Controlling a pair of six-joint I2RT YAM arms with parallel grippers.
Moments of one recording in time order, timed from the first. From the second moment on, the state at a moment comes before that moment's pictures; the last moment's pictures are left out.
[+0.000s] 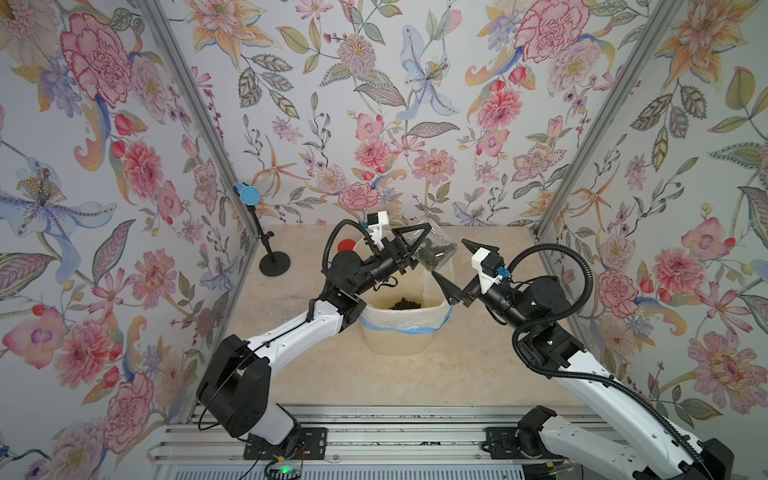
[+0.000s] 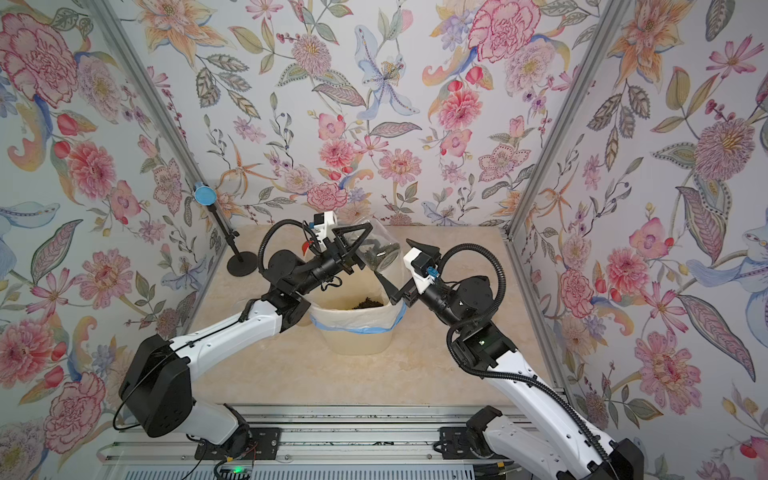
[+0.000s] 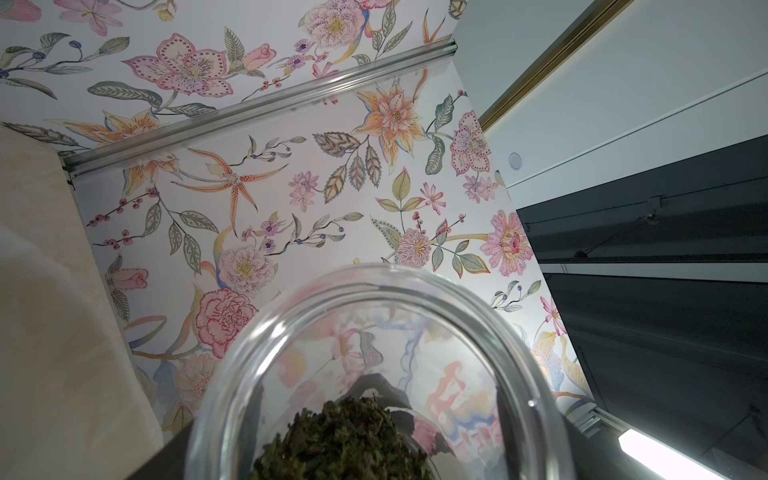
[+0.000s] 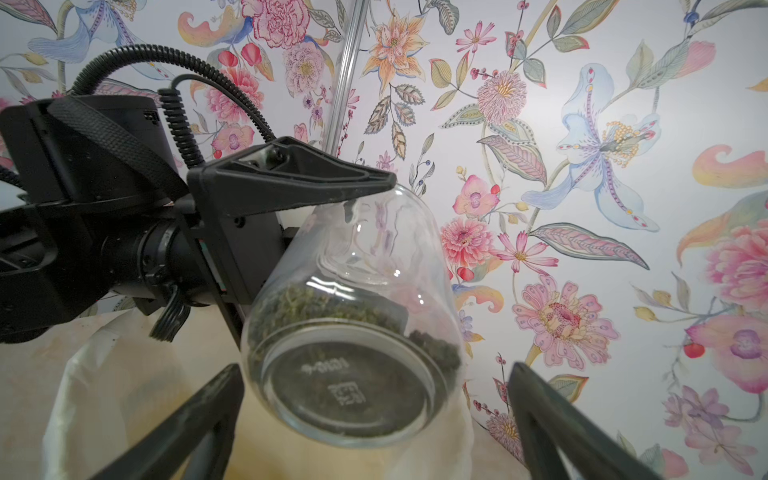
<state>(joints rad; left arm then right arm) -0.66 1.52 1.10 0.84 0.41 -1.48 0.61 0.96 0.85 0.30 -0.23 -0.24</state>
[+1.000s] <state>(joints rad) -0.68 1.55 1.10 0.89 0.41 -1.52 0.72 1.10 0.99 0.22 -0.02 -0.36</state>
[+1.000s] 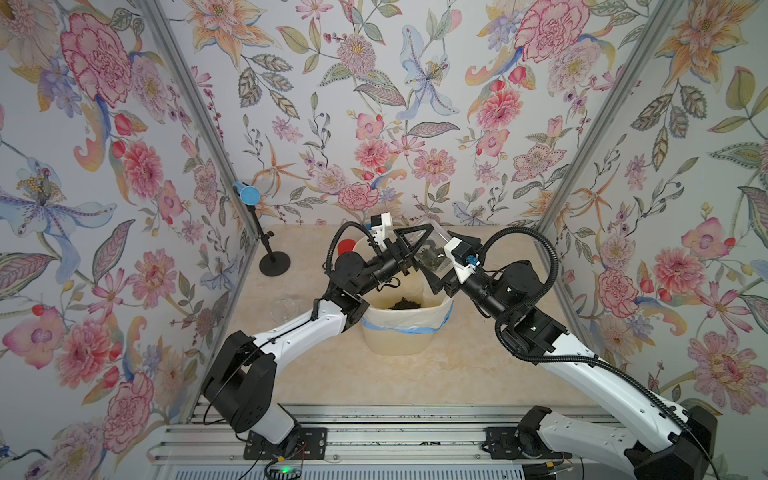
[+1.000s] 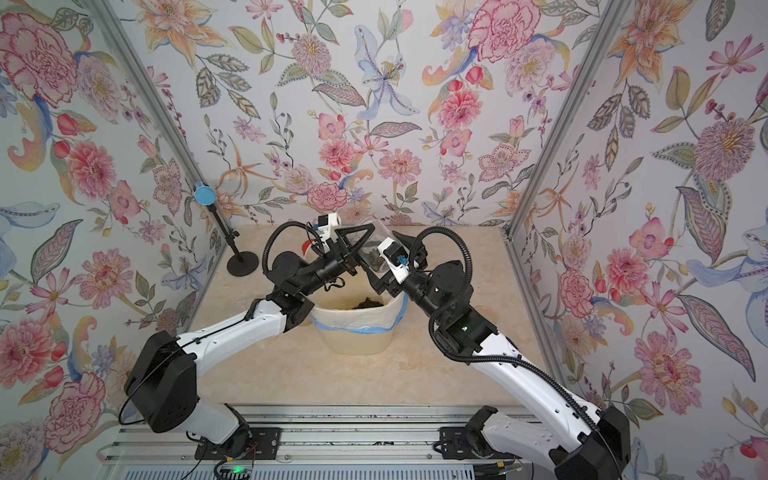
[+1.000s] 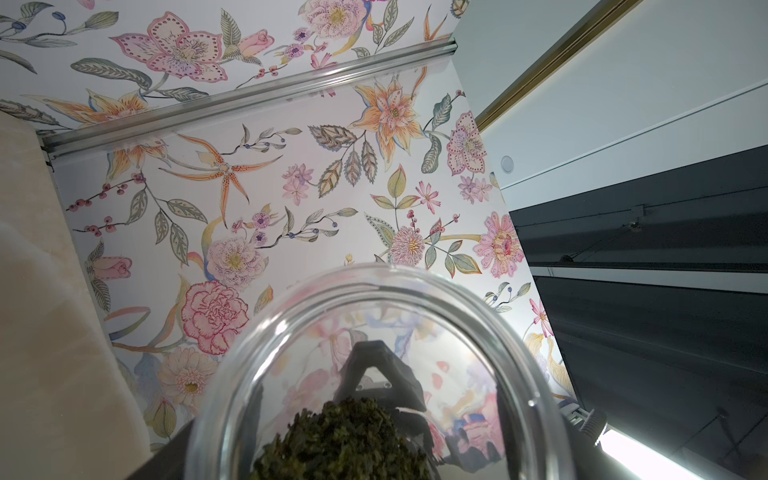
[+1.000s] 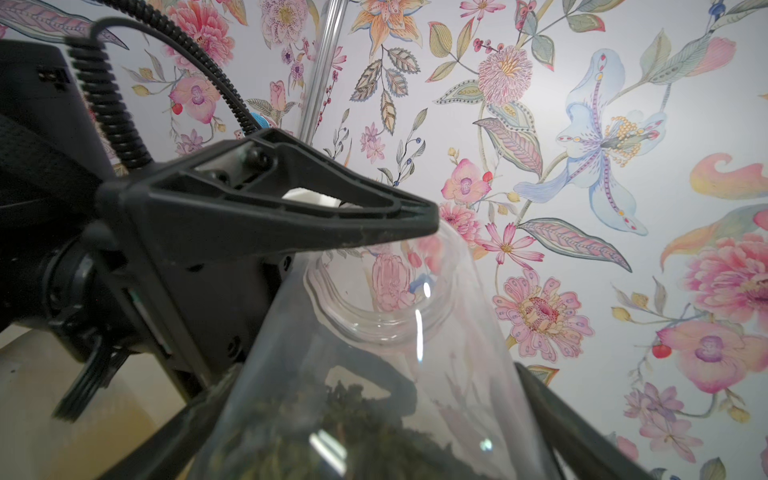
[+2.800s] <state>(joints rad) -0.70 1.59 1.10 0.95 0.41 -1.56 0.72 1.09 0.98 0.20 0.00 -0.36</state>
